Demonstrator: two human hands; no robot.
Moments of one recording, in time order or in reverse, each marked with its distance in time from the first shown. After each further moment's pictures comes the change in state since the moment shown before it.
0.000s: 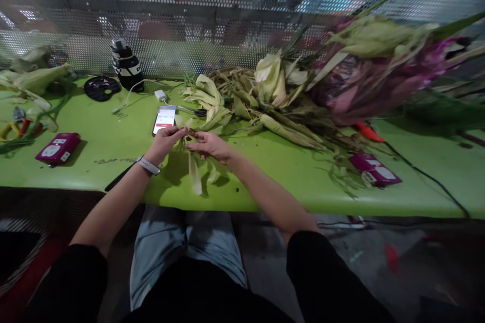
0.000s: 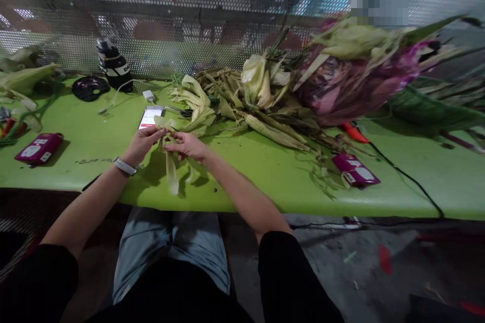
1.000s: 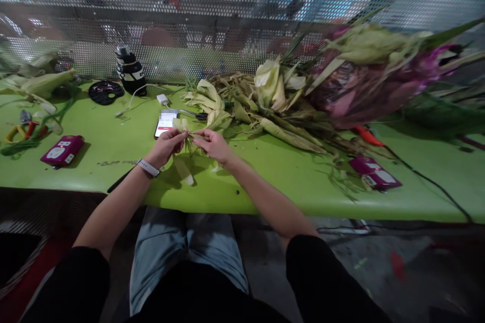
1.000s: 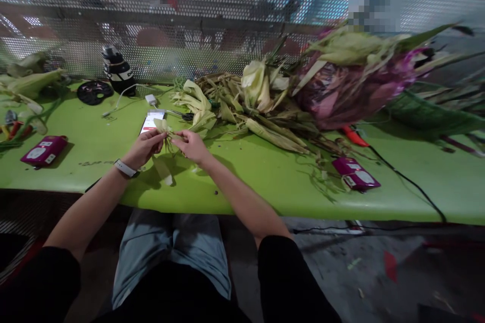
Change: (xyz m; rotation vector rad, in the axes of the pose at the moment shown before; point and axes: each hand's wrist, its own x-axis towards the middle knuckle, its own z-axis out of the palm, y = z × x) left_hand -0.001 0.000 -0.005 -0.208 -0.131 -0.156; right_hand -0.002 -0.003 0.004 -0.146 0.218 -0.157
